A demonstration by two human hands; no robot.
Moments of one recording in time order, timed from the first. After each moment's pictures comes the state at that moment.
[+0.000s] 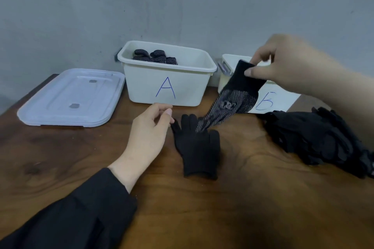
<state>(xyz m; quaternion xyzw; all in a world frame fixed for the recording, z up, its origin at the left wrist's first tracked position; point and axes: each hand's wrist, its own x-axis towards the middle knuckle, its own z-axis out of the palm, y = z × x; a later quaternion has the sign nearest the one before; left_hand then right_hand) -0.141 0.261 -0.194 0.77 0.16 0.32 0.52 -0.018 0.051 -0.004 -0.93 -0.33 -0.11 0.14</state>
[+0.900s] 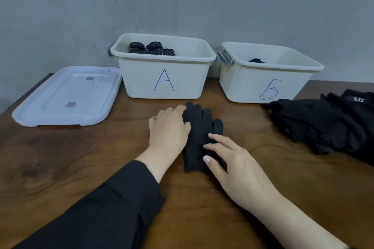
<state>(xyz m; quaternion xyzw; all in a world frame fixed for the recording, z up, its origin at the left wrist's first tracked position) -0.092 0.238 -0.216 0.94 0.21 0.18 0.20 -0.097 0.038 -0.215 -0.90 -0.37 -0.01 0.24</state>
